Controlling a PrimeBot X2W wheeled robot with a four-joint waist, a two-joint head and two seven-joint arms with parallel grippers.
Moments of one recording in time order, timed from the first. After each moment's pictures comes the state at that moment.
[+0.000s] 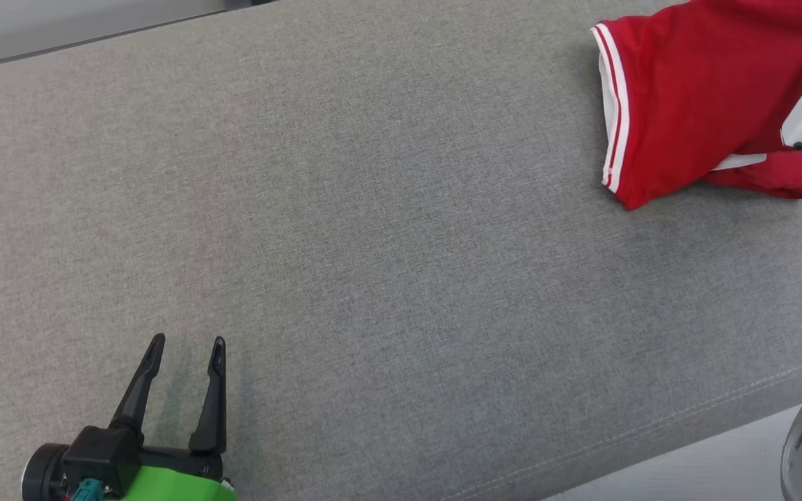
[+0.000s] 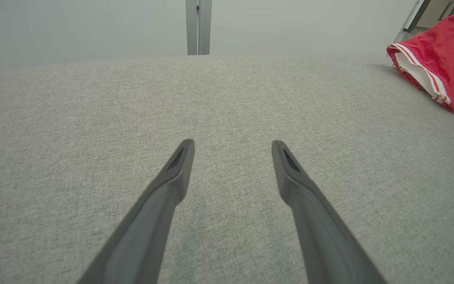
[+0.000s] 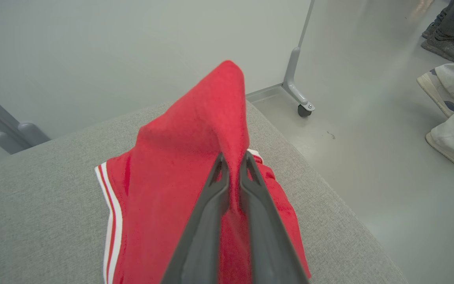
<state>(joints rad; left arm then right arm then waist) 0.07 0.14 -0.08 0.04 -0.21 -0.13 -0.26 -0.89 -0.17 -0.44 0.63 -0.09 0.13 0.32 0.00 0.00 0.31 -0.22</state>
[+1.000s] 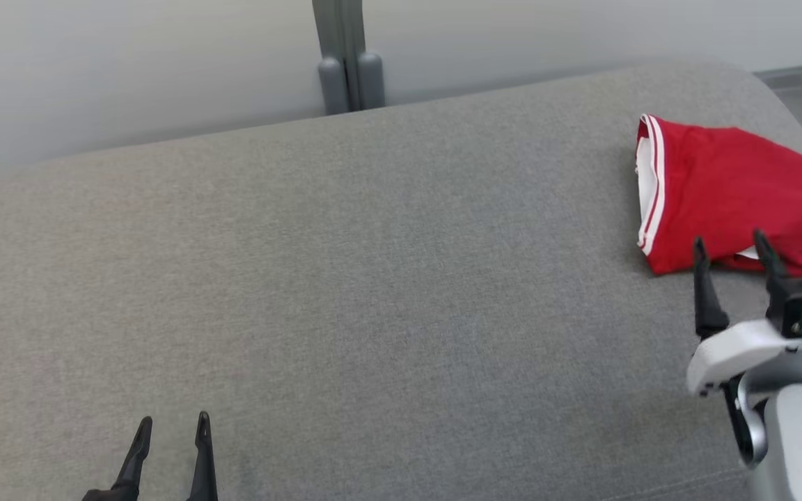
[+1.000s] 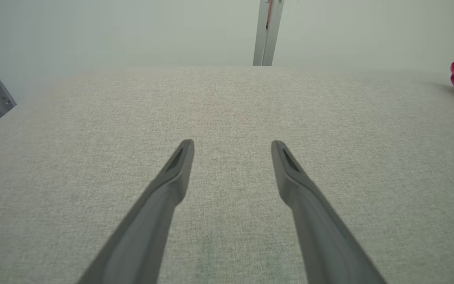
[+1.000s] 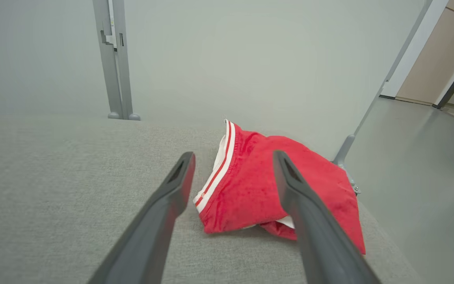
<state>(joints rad) 0.18 0.05 0.01 0.14 -0.17 -0.10 -0.26 -0.24 -0.13 -0.17 0.31 -0.09 0.13 -0.17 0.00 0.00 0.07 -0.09</state>
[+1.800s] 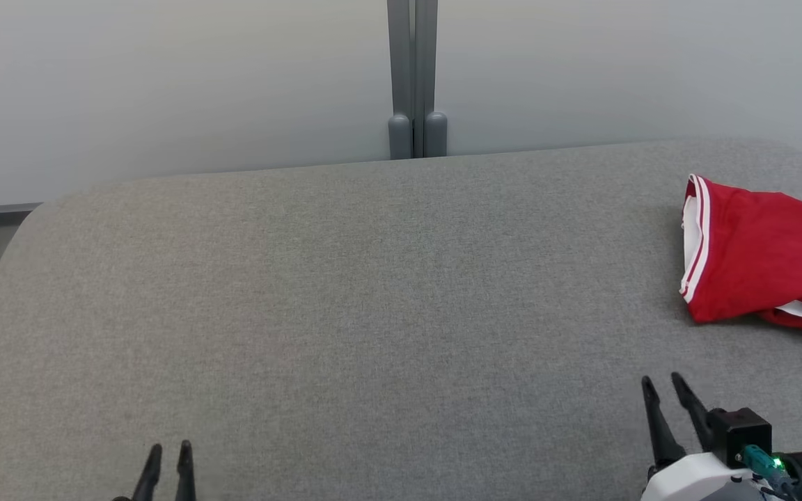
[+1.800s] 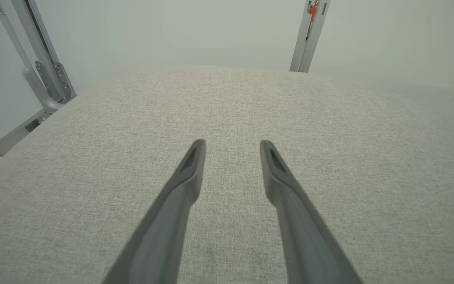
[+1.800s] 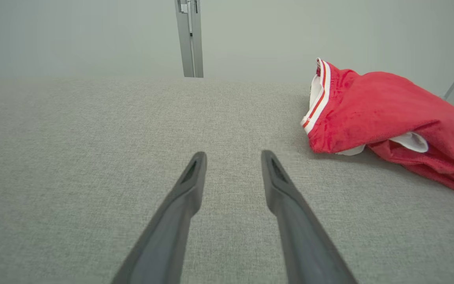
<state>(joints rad) 0.19 0.05 0.05 0.23 -0.17 -0.11 -0.26 0.04 -0.05 -0.06 0.34 -0.02 0.13 -0.26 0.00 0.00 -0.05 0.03</state>
